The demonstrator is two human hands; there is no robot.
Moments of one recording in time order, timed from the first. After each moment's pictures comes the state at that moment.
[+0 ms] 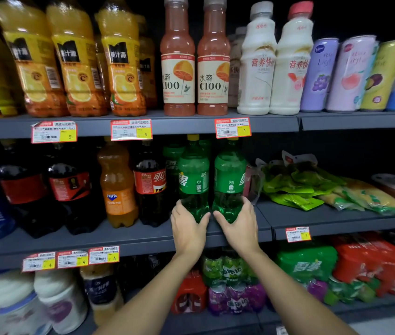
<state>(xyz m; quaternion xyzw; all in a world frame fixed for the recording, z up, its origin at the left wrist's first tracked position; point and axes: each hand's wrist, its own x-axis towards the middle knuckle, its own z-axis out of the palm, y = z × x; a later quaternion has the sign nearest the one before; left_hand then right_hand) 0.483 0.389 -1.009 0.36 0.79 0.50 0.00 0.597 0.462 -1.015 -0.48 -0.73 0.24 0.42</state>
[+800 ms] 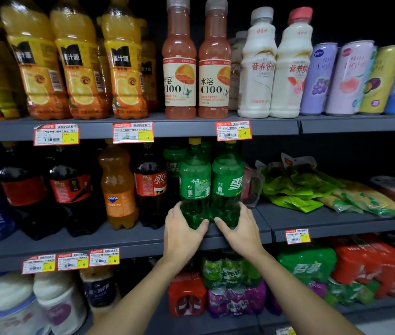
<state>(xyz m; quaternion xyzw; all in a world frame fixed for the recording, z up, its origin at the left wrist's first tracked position) 0.463 0.367 -1.009 0.42 0.75 0.51 0.01 0.607 0.467 -1.018 -0.47 -0.77 0.25 0.35</state>
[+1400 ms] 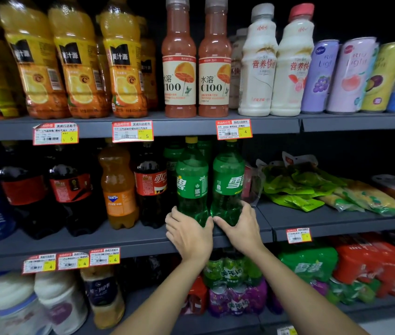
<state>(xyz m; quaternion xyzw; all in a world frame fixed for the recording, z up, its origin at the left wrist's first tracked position) 0.507 0.382 -1.001 0.26 0.85 0.45 -0.04 0.604 0.471 -1.016 -0.48 -0.75 0.26 0.37</state>
